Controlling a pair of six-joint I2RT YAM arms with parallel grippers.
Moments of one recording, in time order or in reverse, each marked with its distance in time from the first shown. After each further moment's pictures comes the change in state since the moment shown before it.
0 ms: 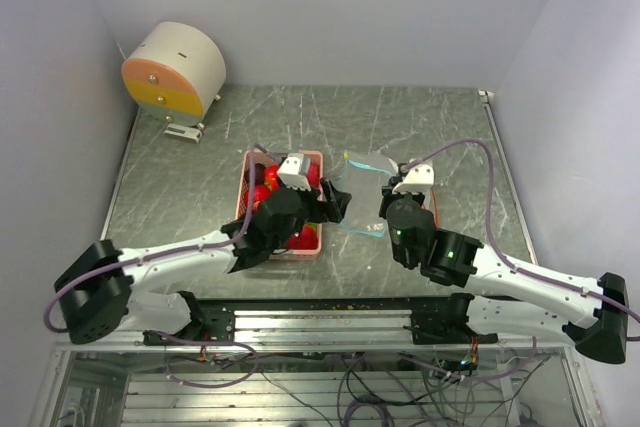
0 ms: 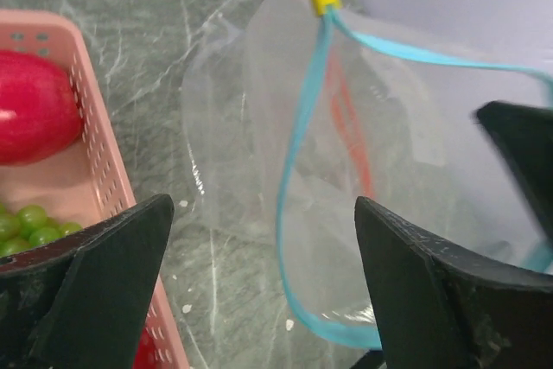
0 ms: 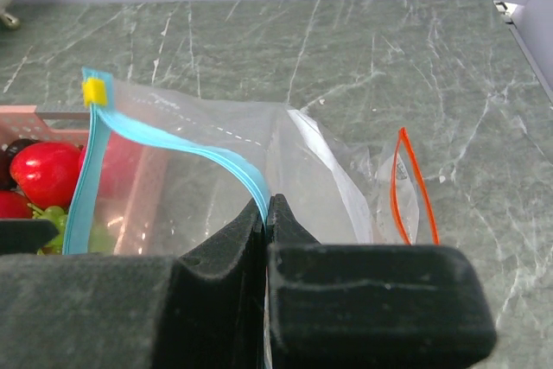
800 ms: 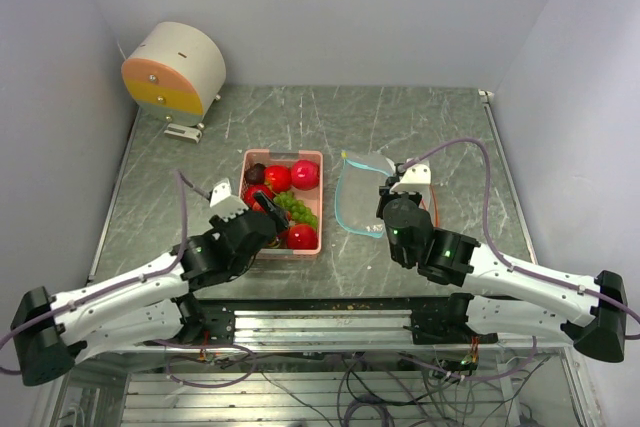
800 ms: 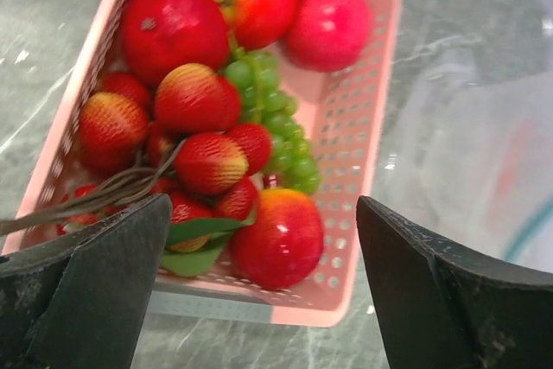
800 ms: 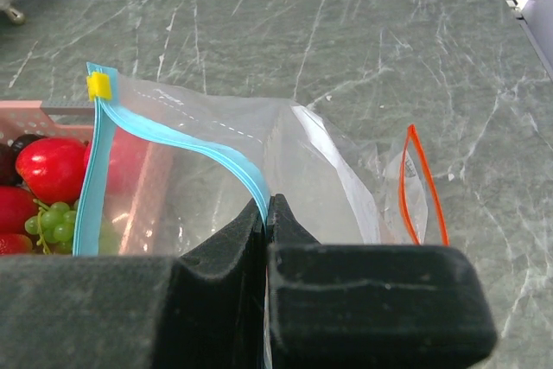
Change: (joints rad) left arm 0.001 -0.460 -0.089 -0.761 -0.366 -0.507; right arm 0.000 0.028 0.003 0.006 -0.007 0.015
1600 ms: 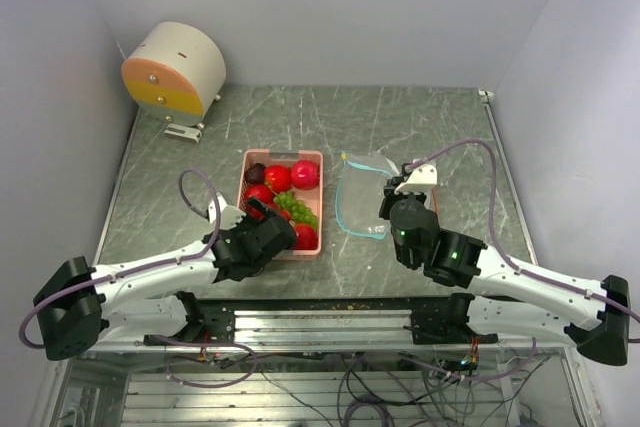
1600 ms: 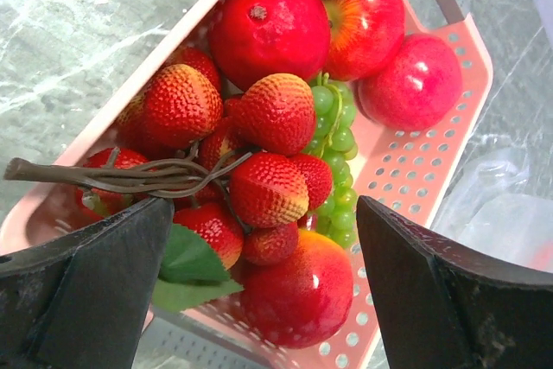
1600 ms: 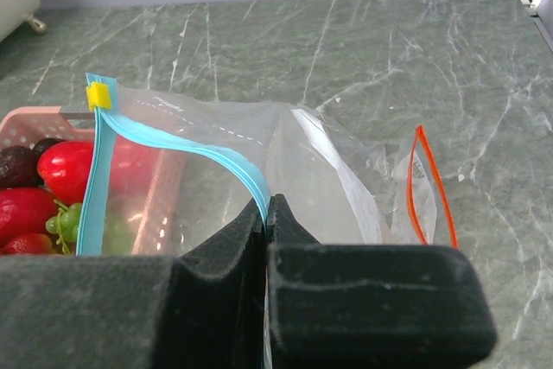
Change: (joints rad) left arm -0.028 0.260 0.030 -0.202 -0.135 -0.558; right arm 0.000 -0.036 0.000 -0.015 -0.021 0.018
